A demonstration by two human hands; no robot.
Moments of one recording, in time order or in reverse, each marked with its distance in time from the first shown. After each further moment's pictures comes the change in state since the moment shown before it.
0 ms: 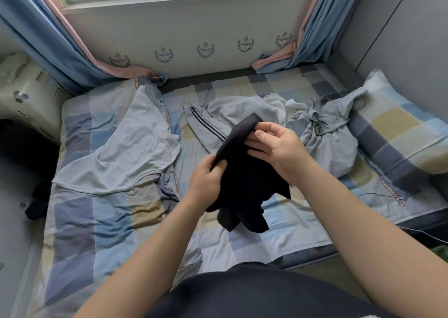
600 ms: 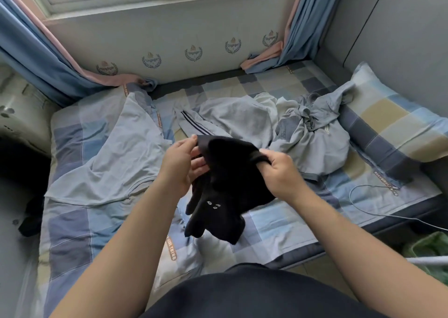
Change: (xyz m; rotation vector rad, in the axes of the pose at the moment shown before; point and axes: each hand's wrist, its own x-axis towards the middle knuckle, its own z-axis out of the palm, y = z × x) left_hand 0.029 0.048 -0.027 -0.574 0.042 -0.346; right_hand -0.029 0.034 -0.021 -0.694 0.097 -0.301
